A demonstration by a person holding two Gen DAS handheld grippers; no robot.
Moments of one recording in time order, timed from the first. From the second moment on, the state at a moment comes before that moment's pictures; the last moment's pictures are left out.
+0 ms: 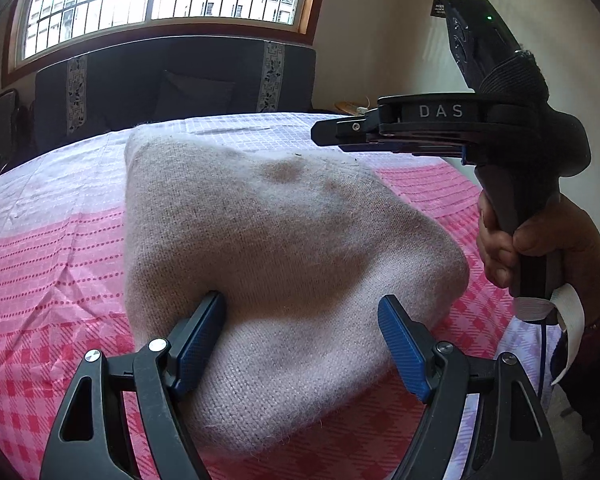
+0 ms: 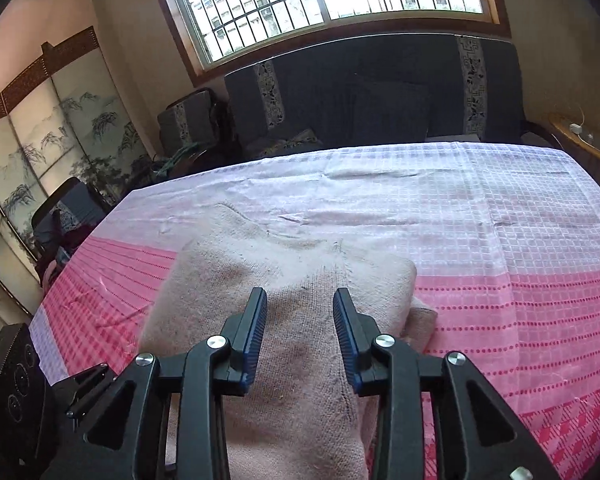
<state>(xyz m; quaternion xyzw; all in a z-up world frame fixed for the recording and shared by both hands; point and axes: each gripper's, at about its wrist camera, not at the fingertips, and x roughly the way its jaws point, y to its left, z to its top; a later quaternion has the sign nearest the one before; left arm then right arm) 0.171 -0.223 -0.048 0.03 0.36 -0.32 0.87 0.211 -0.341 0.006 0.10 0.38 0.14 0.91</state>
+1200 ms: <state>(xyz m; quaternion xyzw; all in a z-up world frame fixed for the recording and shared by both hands) 0.159 -0.231 -0.052 0.06 0.35 -0.30 0.88 0.099 -0.338 -0.048 0.06 0.41 0.11 0.90</state>
